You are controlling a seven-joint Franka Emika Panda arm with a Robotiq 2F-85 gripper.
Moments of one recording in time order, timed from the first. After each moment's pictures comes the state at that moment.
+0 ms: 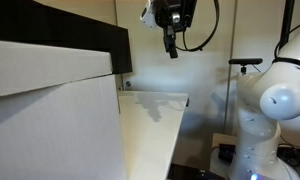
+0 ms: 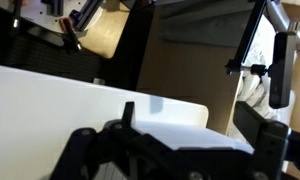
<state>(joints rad) 0.14 -0.69 -0.09 -2.26 0.53 1.22 -0.28</state>
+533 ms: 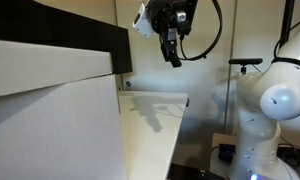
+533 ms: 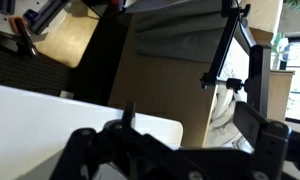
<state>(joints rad) 0.14 -0.67 0.02 -2.34 0.70 1.24 -0.31</state>
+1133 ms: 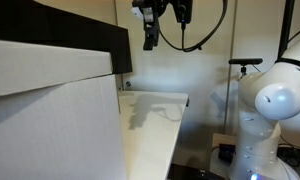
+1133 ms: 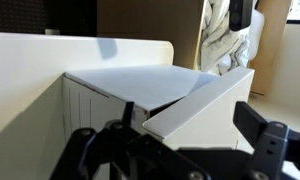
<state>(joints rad) 0.05 -0.78 0.09 -2.37 0.89 1.53 -0.09</state>
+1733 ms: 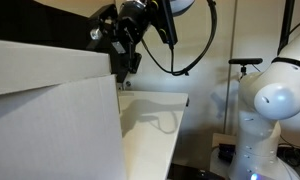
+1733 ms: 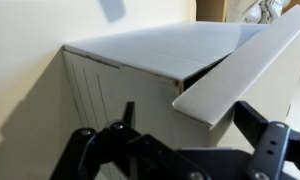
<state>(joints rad) 0.04 -0.69 0.29 -2.47 0.98 1.90 0.00</state>
